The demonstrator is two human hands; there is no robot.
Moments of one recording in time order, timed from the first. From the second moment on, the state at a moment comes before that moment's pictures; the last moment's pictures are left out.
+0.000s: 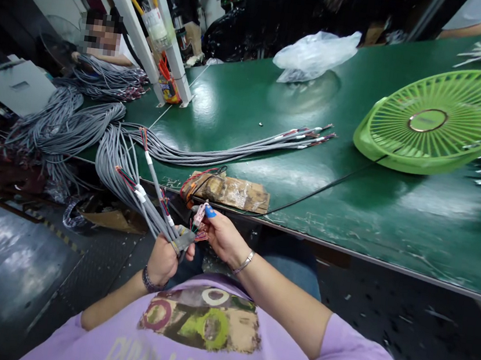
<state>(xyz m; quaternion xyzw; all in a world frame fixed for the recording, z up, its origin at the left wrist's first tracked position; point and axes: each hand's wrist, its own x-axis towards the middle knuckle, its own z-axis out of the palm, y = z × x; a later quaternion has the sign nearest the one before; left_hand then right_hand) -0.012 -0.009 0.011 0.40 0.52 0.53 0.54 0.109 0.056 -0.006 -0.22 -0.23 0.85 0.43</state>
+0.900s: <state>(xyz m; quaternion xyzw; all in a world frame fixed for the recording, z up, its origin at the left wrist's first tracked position) -0.016 -0.018 0.012 0.39 0.52 0.53 0.54 0.113 0.060 -0.009 -0.23 -0.17 0.87 0.39</state>
